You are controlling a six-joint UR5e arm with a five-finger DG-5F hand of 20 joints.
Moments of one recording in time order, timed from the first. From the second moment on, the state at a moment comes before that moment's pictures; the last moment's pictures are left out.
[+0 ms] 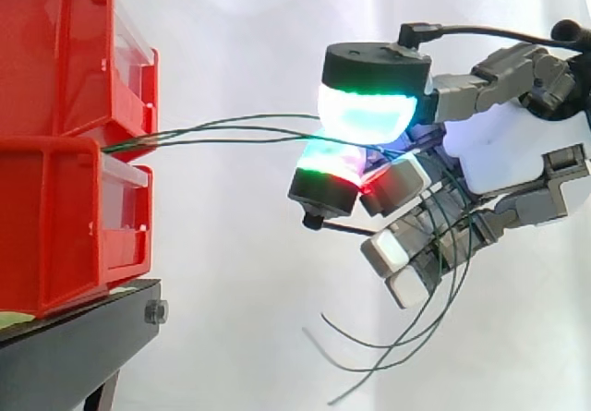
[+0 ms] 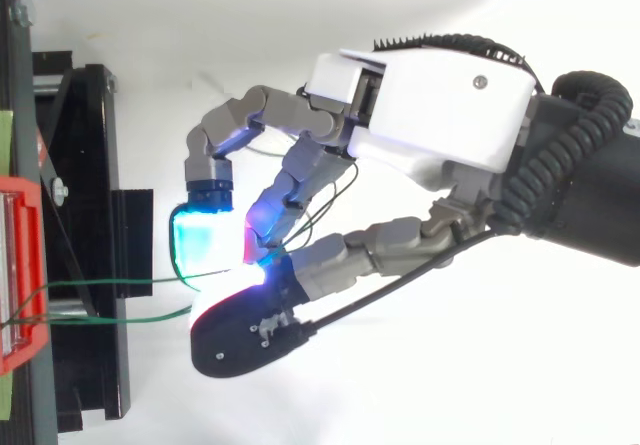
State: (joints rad) arm 0.21 -2.29 -0.93 -3.32 -1.08 -0.01
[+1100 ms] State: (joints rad) arm 0.21 -2.29 -0.94 -3.32 -1.08 -0.01
